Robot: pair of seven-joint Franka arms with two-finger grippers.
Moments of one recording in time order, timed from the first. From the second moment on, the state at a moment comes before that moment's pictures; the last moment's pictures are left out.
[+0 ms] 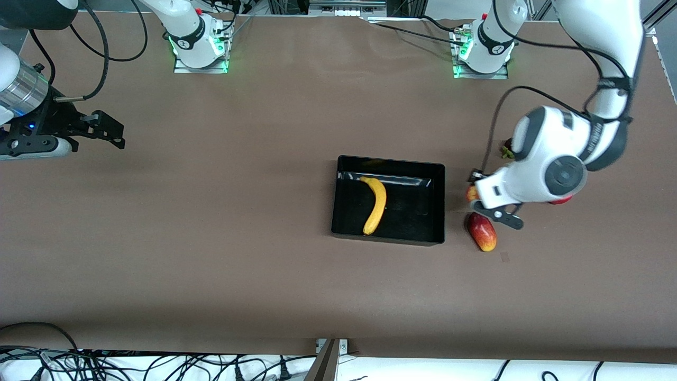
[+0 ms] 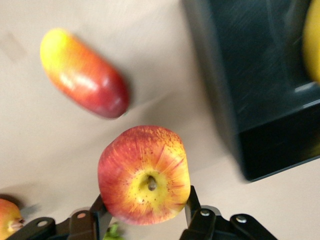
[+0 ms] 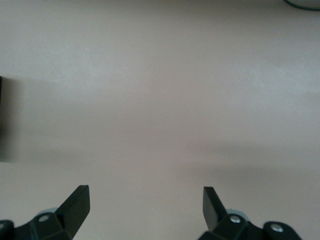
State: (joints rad) left arm -0.06 0.42 -0.09 -1.77 -0.02 1.89 0.29; right arm 0.14 0.06 -0.04 -1.58 -0.01 1.67 0.02
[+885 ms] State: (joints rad) left arm 0.08 0.40 -0.11 -2.10 -0.02 2.22 0.48; right arm 0.14 0.06 -0.04 -1.58 -0.01 1.67 0.02
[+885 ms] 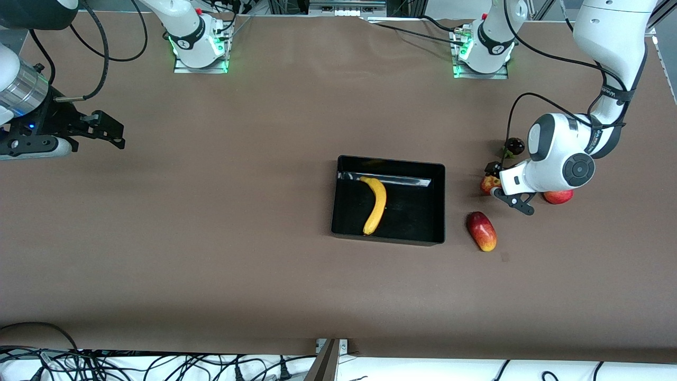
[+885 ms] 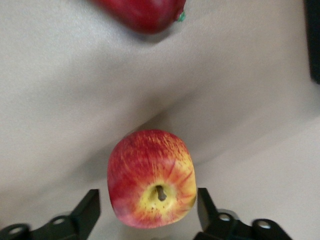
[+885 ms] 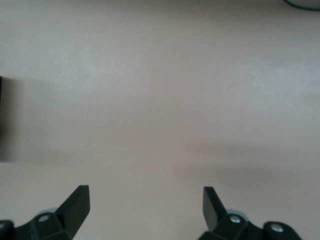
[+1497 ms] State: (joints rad) left arm 0.02 0.35 -0.28 -1.75 -0.04 1.90 0.12; right arm 0.14 0.06 -0.04 -1.58 -0.01 1.67 0.02
